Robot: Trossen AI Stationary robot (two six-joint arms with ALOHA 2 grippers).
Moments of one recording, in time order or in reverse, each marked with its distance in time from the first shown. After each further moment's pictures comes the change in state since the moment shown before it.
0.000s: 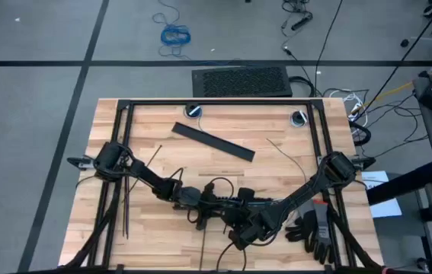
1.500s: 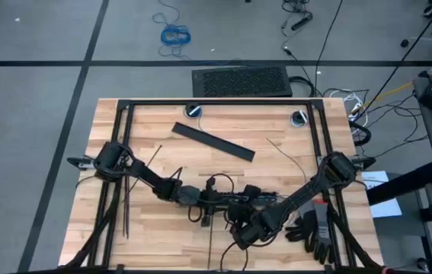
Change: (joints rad) left arm 0.015 0.003 0.024 0.060 -0.145 0.144; right arm -0.002 0.000 0.000 -0.116 0.085 0.157
